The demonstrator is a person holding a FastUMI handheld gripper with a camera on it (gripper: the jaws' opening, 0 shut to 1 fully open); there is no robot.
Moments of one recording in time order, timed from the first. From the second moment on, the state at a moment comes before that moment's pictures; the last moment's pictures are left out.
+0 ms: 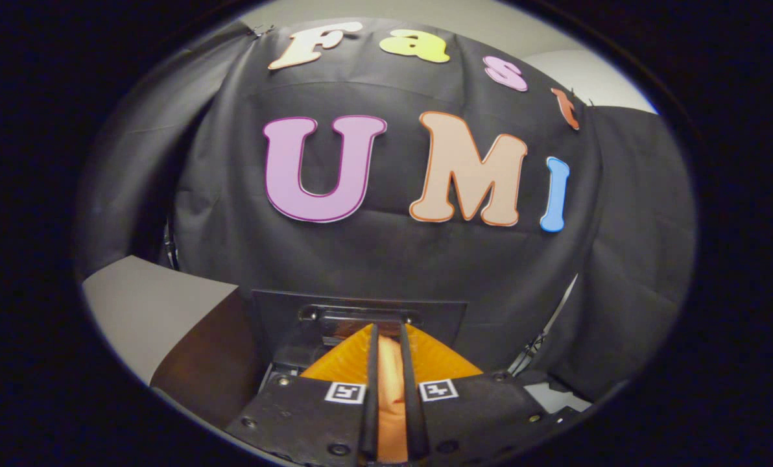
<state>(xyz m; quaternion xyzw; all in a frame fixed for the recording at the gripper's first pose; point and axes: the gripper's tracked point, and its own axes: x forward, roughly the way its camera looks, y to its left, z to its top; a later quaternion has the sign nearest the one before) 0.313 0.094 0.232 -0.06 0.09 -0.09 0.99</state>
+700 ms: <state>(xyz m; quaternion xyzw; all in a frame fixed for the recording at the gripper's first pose) 0.319 0.116 0.228 -0.05 0.09 -0.06 0.99</state>
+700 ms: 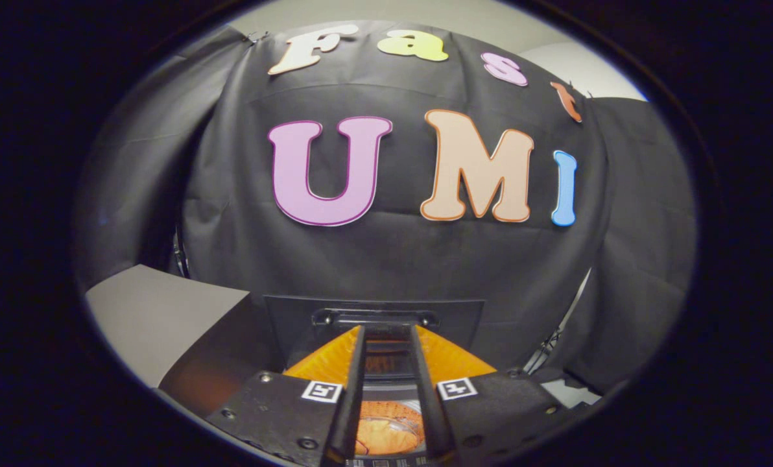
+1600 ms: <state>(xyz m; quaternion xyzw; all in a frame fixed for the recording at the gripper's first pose) 0.416 0.148 0.241 -0.03 0.09 -0.02 0.99</state>
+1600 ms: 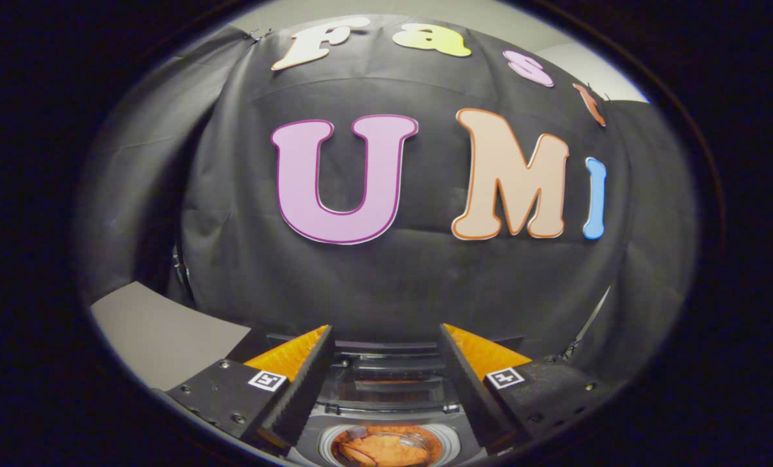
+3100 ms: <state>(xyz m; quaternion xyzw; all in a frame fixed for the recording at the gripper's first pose) 0.431 0.154 0.177 -0.02 0.14 -0.01 0.99</state>
